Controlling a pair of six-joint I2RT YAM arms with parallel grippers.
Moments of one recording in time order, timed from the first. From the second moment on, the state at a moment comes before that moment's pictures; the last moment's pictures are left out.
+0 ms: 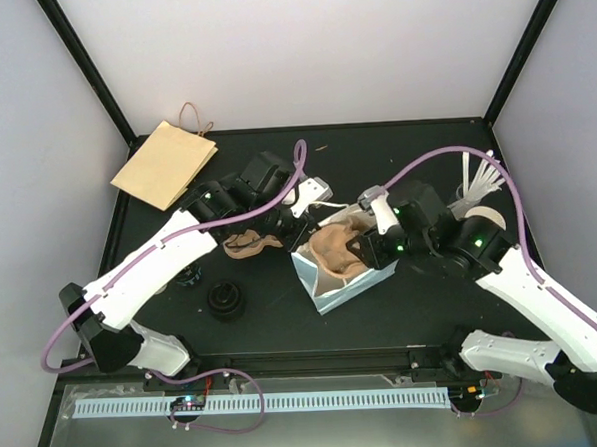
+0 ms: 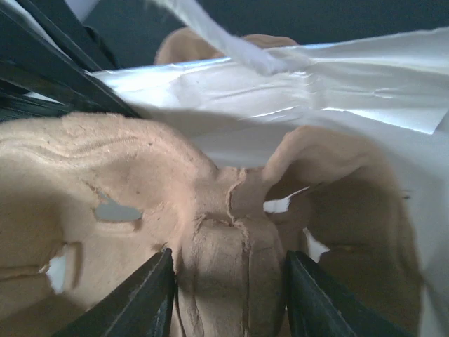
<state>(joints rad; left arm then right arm) -0.83 1.42 1.54 -0.97 0.35 -0.09 0.80 1.02 1.24 -0.98 -0.12 0.32</state>
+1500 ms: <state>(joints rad) -0.82 1.52 1.63 -1.11 0.32 -0.14 1.05 0.88 1.15 -0.84 0.22 0.33</state>
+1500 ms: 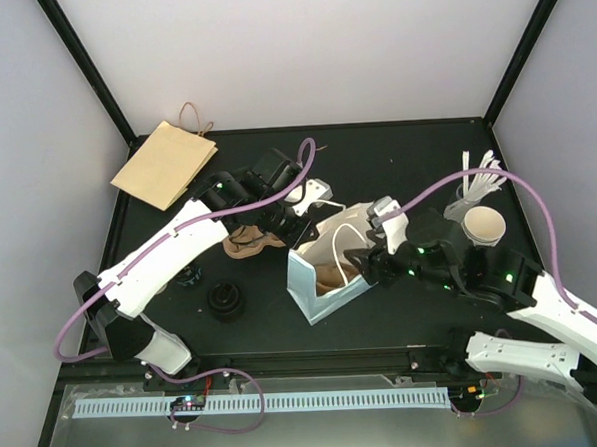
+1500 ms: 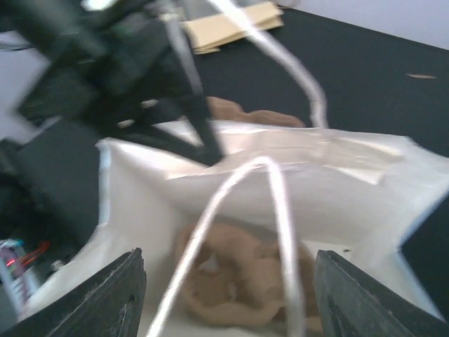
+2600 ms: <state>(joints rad) -0.89 1.45 1.63 -1.11 0.13 -0.06 1.05 1.08 1.36 -1.02 0.15 0.27</state>
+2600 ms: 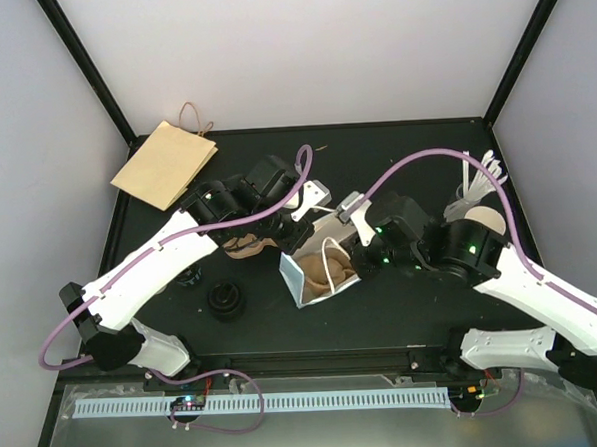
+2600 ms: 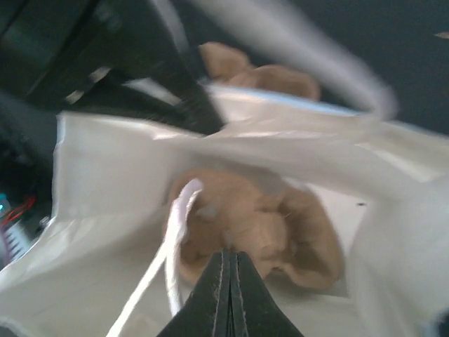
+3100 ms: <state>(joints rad) -0.89 1.45 1.67 -1.10 0.03 -0.01 1.05 1.04 1.18 -1.00 -0.35 0.20</state>
